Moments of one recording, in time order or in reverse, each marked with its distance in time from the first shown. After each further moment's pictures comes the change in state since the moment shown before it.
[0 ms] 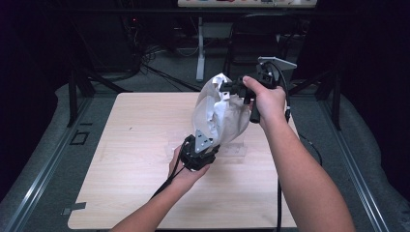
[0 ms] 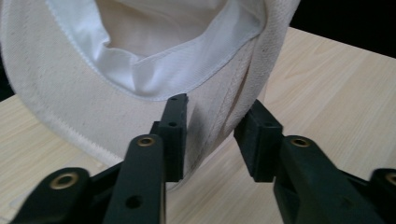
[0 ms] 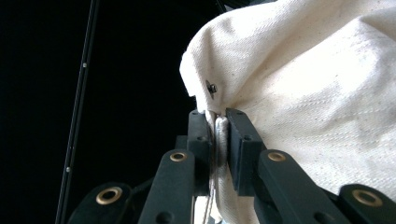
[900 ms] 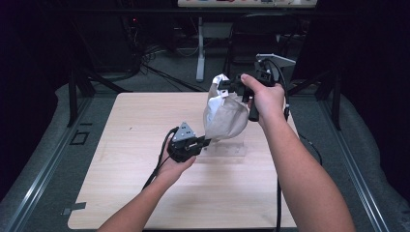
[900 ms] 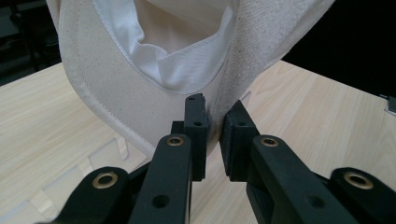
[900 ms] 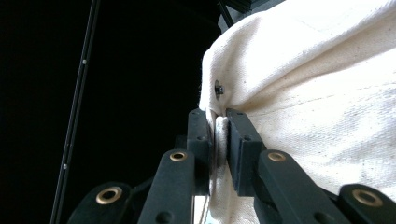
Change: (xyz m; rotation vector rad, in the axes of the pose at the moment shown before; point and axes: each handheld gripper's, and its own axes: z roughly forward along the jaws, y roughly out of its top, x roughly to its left) left arm 0.046 -0.009 -0.004 -0.078 -0.216 -0.057; right arm 0.008 0.000 0.001 0.003 -0.006 -0.027
